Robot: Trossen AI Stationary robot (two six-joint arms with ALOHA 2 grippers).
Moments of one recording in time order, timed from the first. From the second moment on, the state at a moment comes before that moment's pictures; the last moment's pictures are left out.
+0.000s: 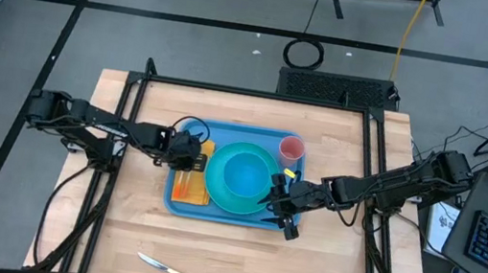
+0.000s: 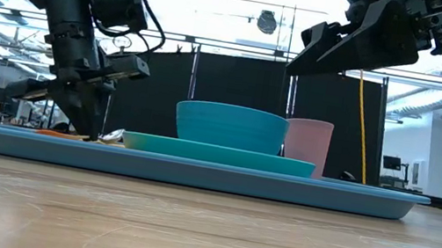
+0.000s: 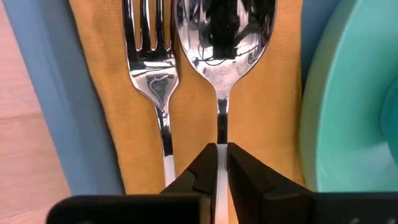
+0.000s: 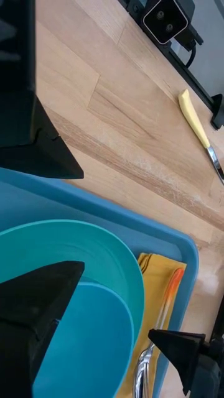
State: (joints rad) left arm 0.10 1.39 0.64 -0.41 0.00 -1.37; right arm 0.25 1.41 0.74 0.08 -0.03 -0.14
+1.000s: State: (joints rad) left arm 0.09 1.39 0.64 -0.36 0.01 -1.36; right arm 0.25 1.41 0.74 0.08 -0.03 -0.14
